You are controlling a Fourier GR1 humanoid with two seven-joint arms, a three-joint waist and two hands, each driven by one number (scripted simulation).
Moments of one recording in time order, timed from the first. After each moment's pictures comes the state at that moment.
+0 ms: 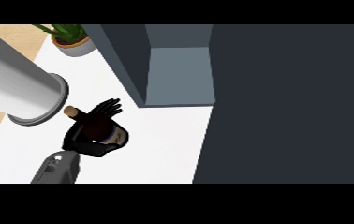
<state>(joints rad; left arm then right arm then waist) -0.31 0.20 0.13 -0.67 0.04 -0.58 -0.58 -0.14 -0.38 0.67 -2.50 0.12 -0.59 0.64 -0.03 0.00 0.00</state>
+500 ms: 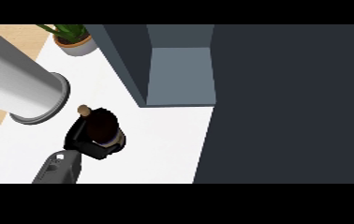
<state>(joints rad) -0.31 0.20 0.12 -0.67 0.03 -0.53 -0.64 -0.11 -0.42 0.65 -2.51 0.11 -0.59 0.60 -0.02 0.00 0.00</state>
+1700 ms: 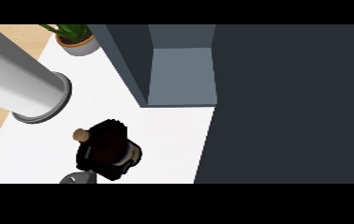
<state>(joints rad) -0.07 0.04 0.04 -1.08 0.10 -0.36 -0.59 -0.01 -0.49 0.68 -2.51 0.10 -0.63 0.47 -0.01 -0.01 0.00</state>
